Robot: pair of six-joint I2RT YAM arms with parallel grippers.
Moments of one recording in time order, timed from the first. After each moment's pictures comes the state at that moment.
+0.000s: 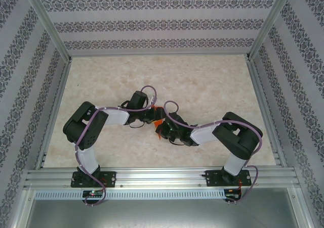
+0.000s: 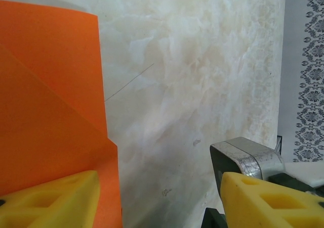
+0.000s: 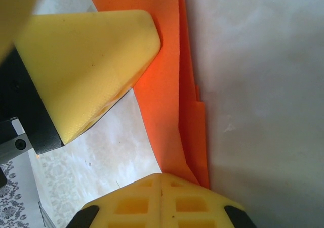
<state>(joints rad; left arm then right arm) -0.56 1.84 0.87 0.19 0.62 -0.82 0.88 1.73 0.59 0.39 -0.15 1.26</state>
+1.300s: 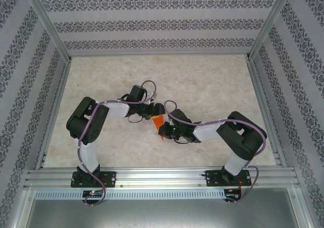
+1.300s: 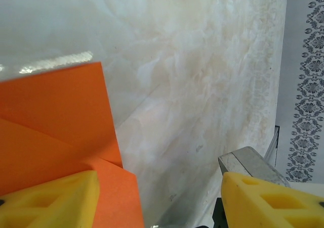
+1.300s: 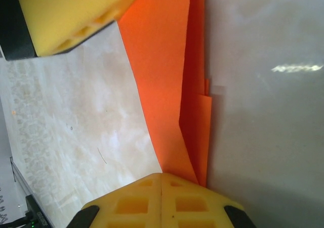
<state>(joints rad) -0.49 1.92 1.01 0.03 0.72 -0.71 0.80 1.69 0.59 0.27 -0.31 1.02</state>
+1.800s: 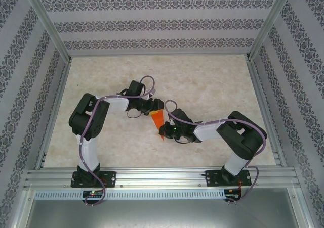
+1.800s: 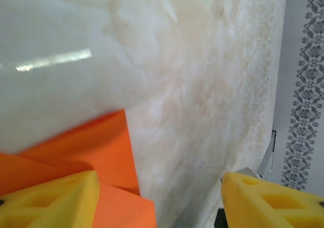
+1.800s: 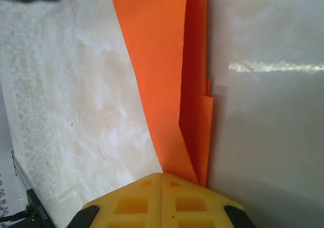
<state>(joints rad) -0.43 1.99 1.12 -0.06 0.76 -0.65 0.79 1.69 0.58 0.28 -0.34 0.99</state>
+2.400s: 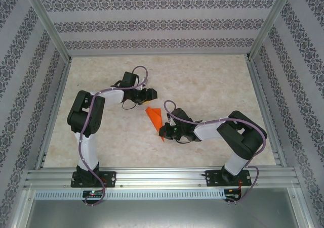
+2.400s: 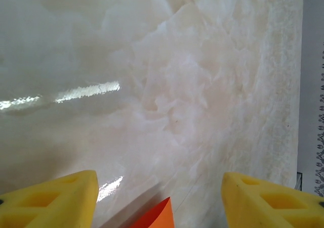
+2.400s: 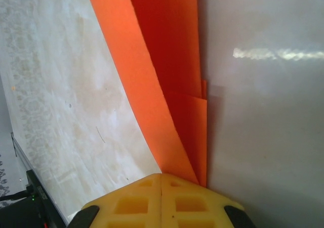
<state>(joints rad) -0.34 2.00 1.25 -0.16 0.66 -0.58 0.78 1.70 0.61 0.23 -0.41 0.94</state>
